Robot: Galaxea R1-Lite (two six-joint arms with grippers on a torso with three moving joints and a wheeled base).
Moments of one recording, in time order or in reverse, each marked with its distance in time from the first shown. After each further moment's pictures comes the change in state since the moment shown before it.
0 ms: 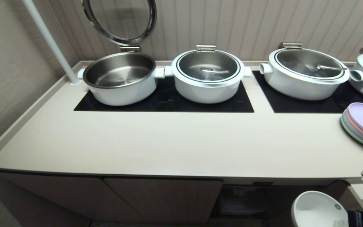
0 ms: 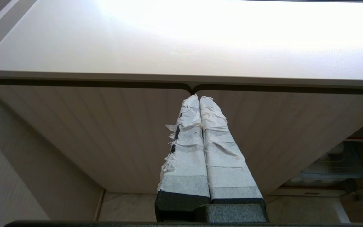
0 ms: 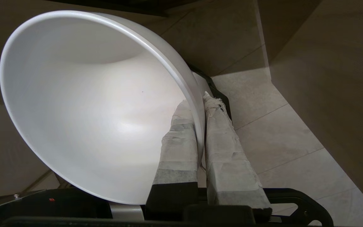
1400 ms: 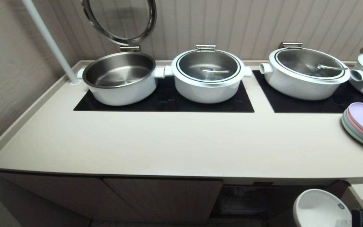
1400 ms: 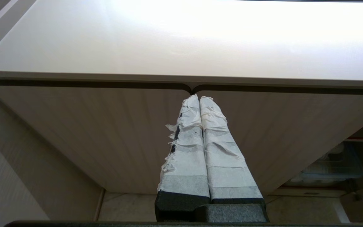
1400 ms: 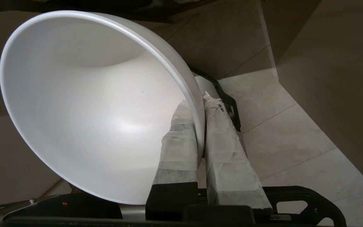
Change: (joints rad) left arm 0.000 0.000 0.000 -0.001 0.000 0.000; right arm -0.001 -0.037 0.004 0.006 -0.001 0.056
